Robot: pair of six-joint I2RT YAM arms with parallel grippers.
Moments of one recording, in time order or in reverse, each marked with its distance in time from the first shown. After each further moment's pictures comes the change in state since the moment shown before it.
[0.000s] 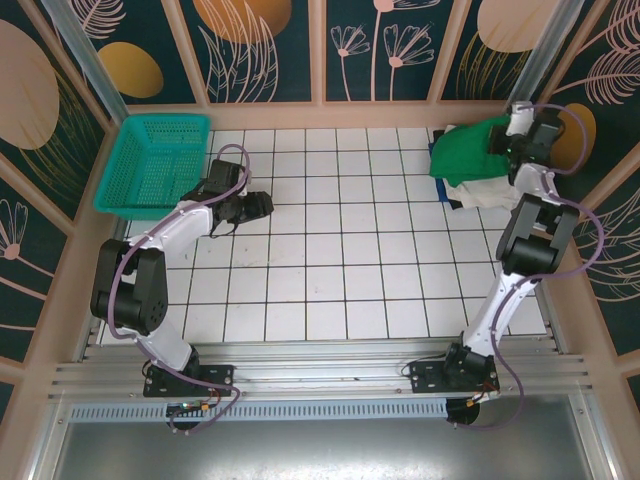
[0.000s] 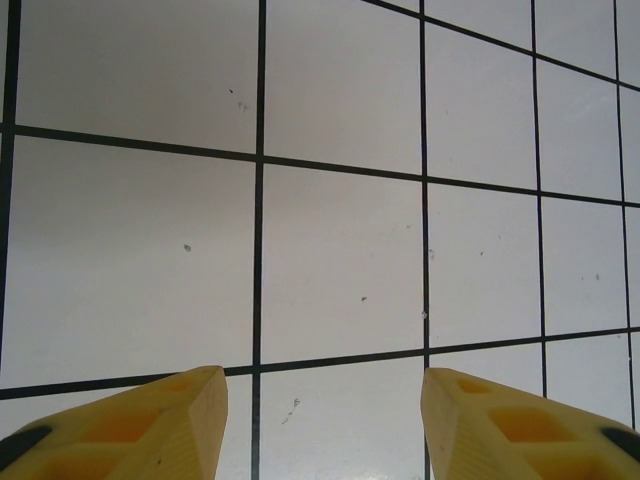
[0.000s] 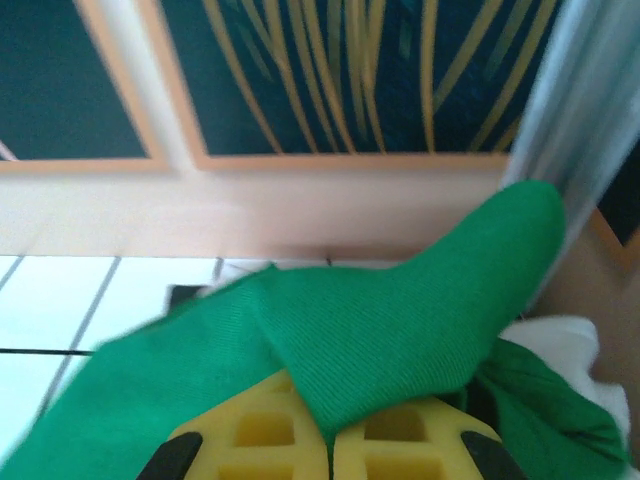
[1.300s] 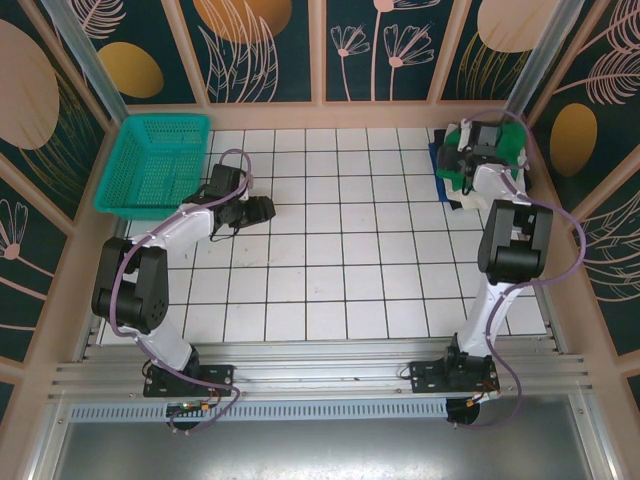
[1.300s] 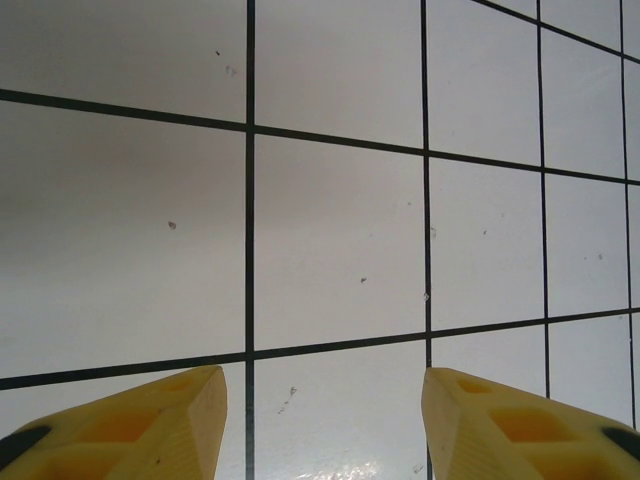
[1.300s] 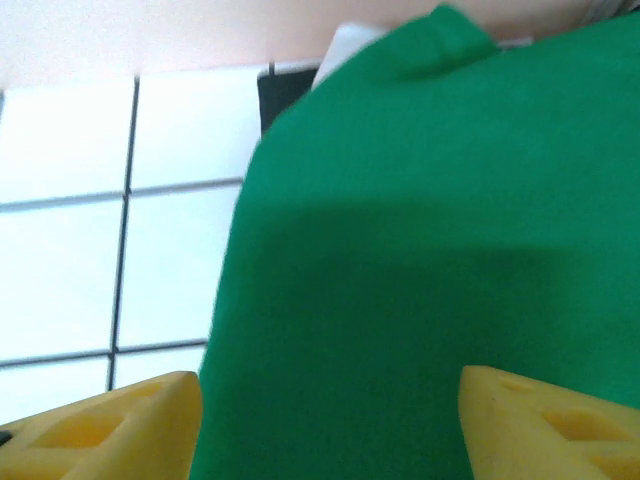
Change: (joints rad) left arm 0.000 0.010 -0.041 0.035 0.037 0.001; right arm 0.279 -0.155 -0.194 -0.253 0.411 0.097
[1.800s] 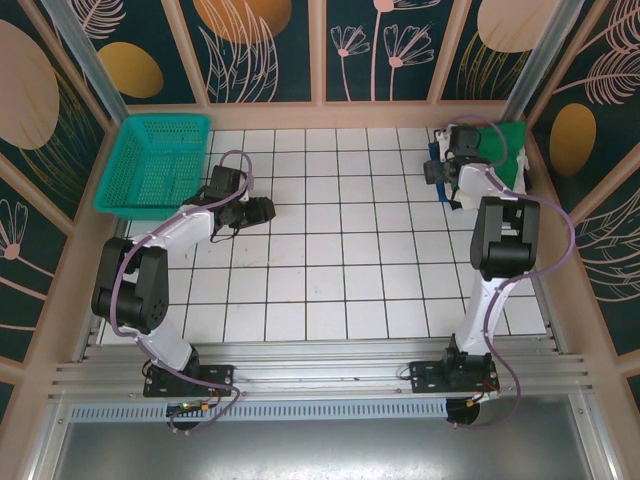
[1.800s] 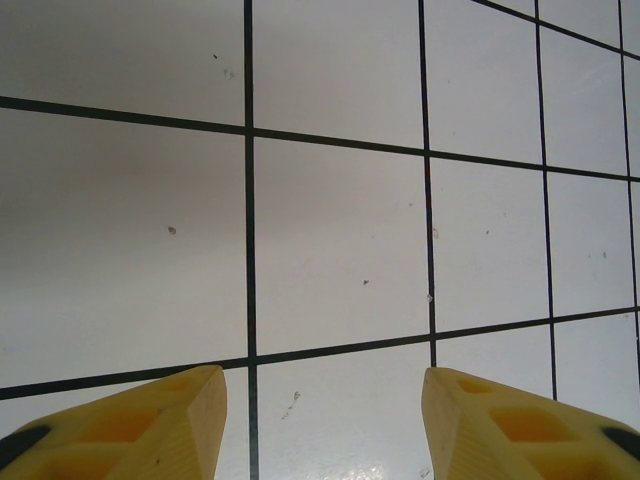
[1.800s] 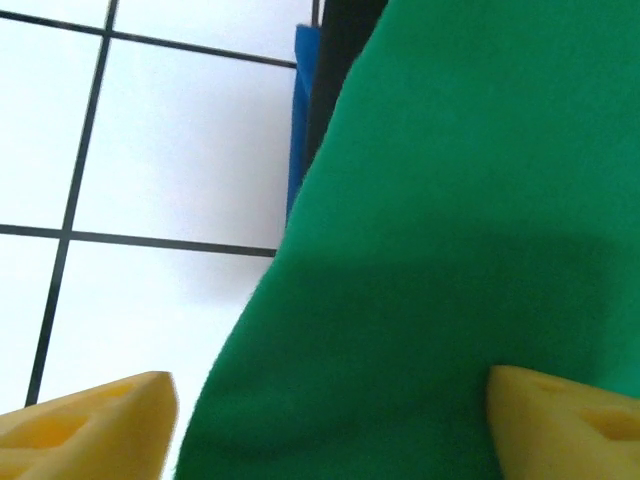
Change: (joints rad) left arm 0.000 0.000 -0.013 0.023 0.000 0.018; right arm 0.081 0.047 0.018 -0.095 0.151 -0.208
